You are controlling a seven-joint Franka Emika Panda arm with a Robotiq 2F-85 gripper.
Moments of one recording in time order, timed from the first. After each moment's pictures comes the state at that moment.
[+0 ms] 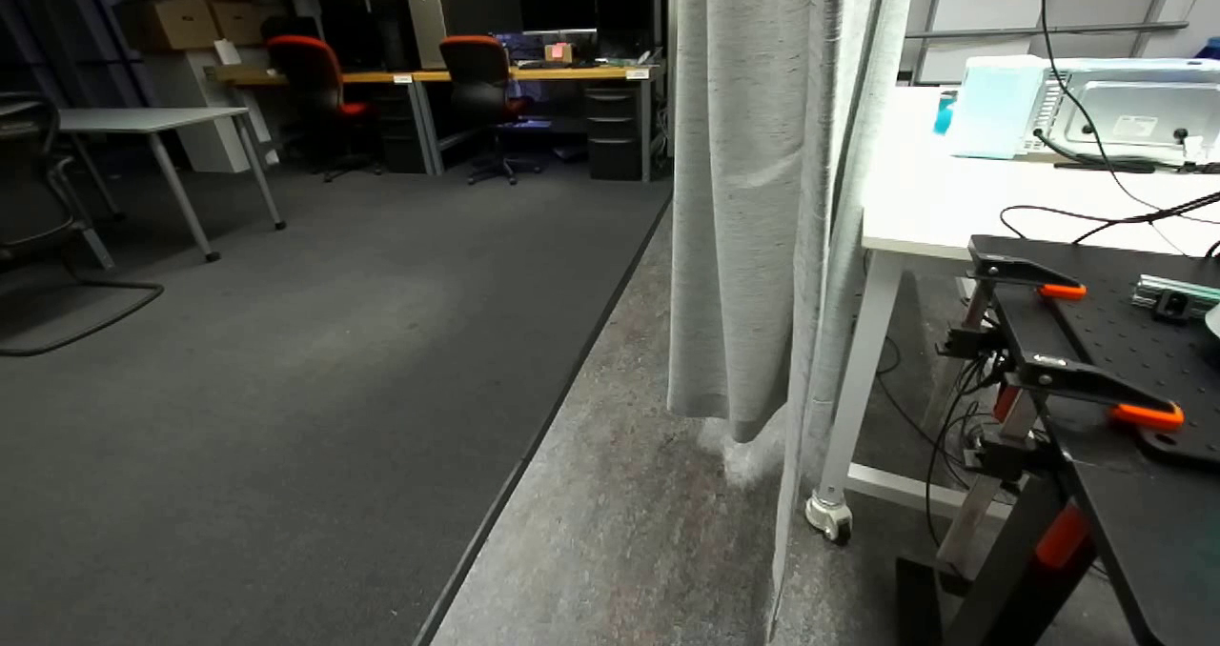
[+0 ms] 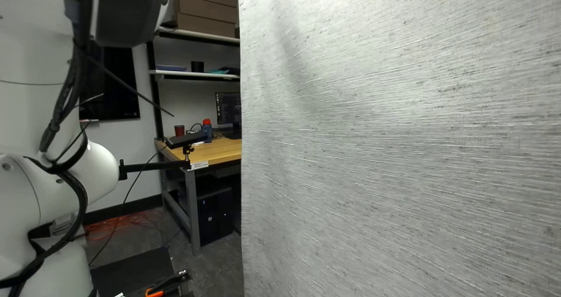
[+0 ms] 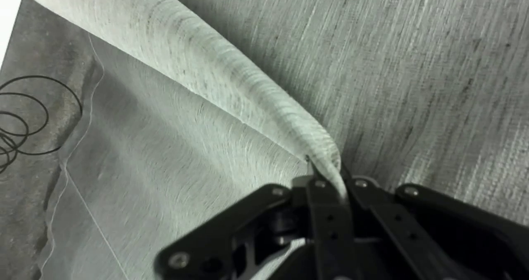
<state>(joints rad) -0.98 0.46 -0.54 -1.03 1.00 1.49 -0.25</state>
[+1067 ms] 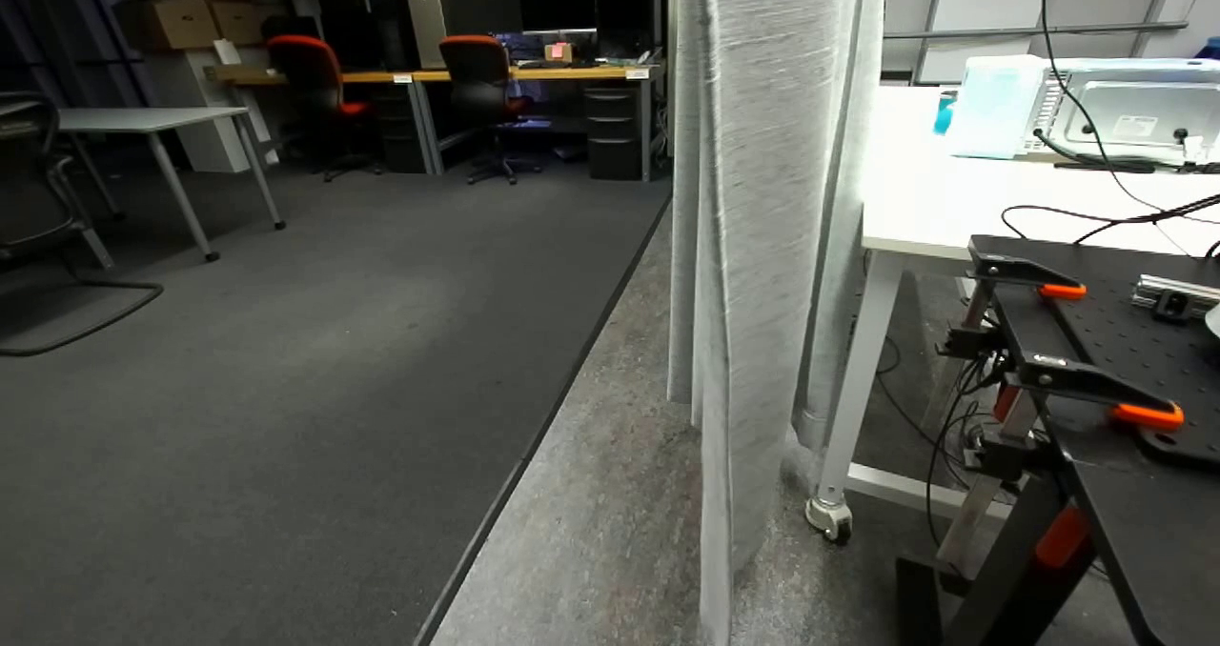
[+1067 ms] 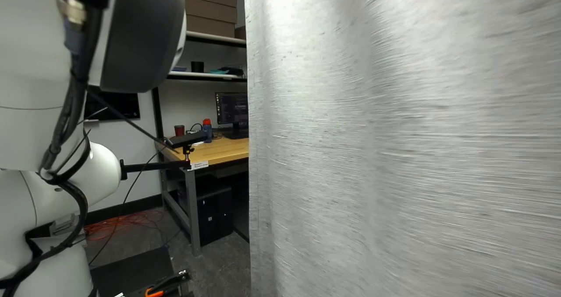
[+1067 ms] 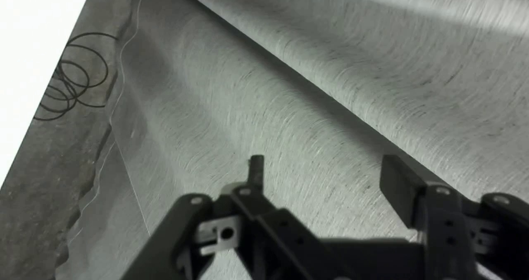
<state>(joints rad) -1.06 0.61 -0.50 -0.76 0.91 1.47 -0.31</state>
